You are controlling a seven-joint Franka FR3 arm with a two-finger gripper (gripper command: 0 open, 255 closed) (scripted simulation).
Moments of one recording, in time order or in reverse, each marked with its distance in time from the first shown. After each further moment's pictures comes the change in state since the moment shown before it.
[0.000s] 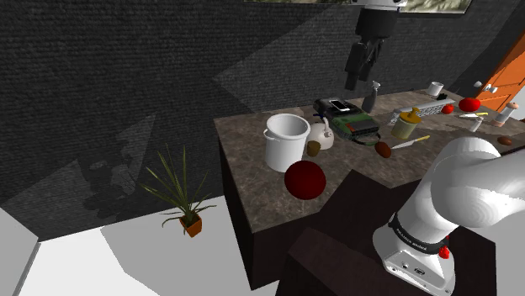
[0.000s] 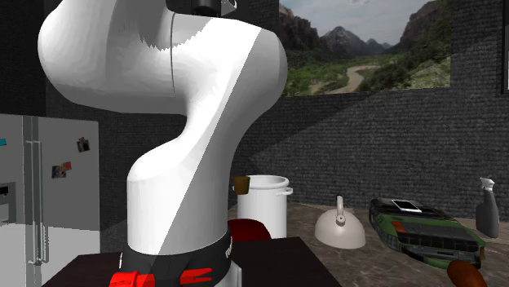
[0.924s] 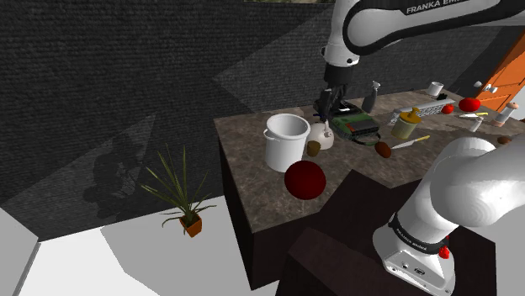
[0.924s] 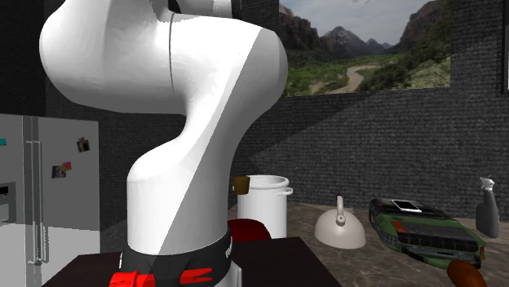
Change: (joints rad) arm -0.021 0.216 -0.080 -0.197 -0.076 0.391 -0.094
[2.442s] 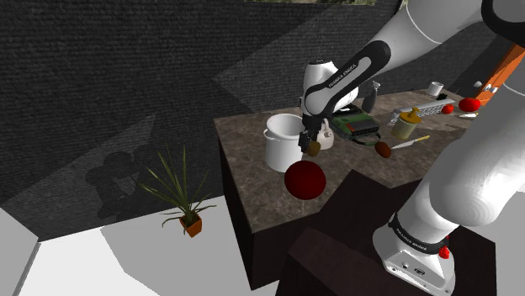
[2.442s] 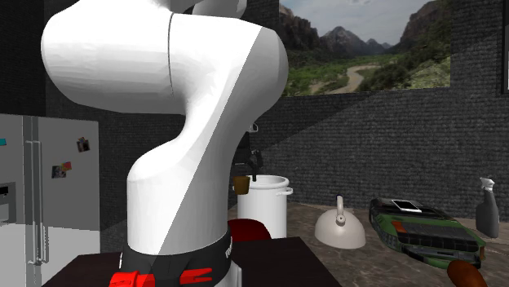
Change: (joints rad) arm -0.020 0.565 -0.091 -0.033 -0.015 0.582 -0.117
